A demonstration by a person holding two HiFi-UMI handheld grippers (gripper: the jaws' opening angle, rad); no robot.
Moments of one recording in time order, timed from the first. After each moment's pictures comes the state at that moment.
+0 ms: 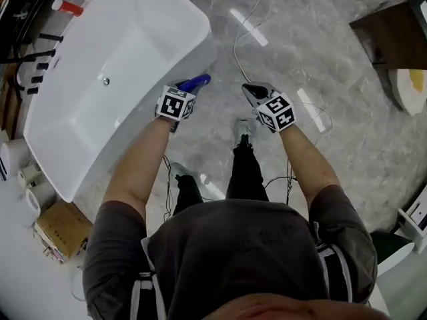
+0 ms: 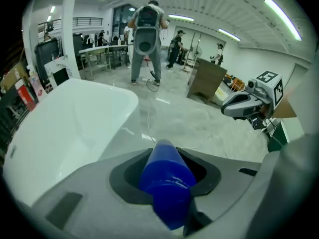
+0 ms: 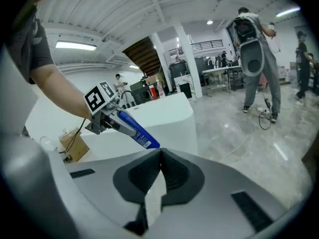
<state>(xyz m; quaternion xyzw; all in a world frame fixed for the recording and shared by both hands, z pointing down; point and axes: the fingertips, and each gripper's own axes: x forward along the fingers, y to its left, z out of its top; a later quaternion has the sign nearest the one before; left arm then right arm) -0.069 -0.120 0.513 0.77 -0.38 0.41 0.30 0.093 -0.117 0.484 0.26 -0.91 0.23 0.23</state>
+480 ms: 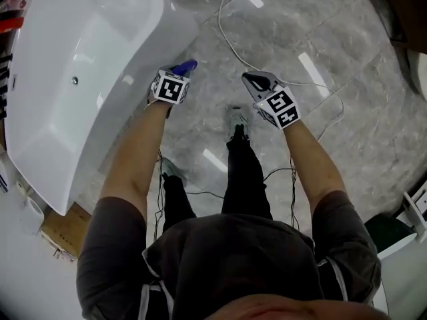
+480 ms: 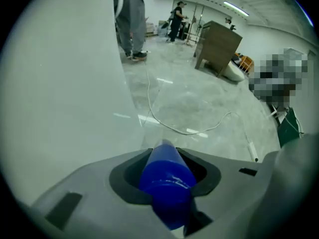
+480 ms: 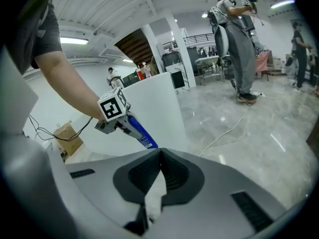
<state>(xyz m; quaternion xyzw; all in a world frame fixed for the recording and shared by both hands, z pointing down) -0.035 -0.161 0.780 0.72 -0.35 0.52 0.31 0.156 -0.144 0.692 0.27 -0.89 0.26 0.26</state>
